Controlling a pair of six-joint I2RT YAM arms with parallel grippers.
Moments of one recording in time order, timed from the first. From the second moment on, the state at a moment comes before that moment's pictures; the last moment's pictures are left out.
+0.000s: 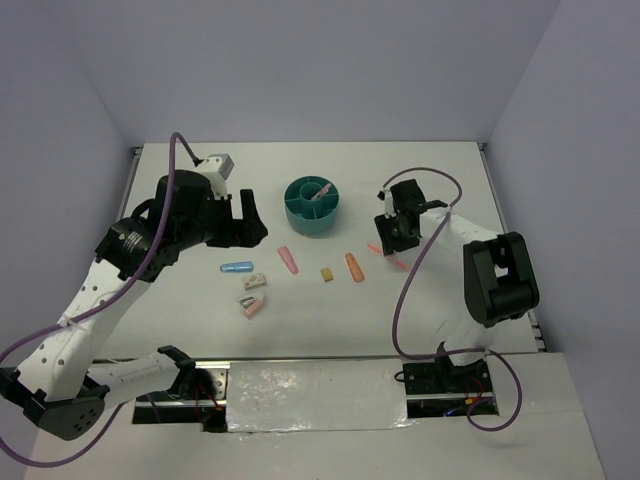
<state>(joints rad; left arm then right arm) -0.53 1.07 1.39 -0.94 -0.02 -0.44 0.25 1.66 1.03 -0.49 -0.03 -0.03</state>
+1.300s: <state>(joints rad) -0.53 1.10 1.42 -0.93 0.00 -0.39 0.27 1.69 0.97 -0.46 -0.04 0.07</state>
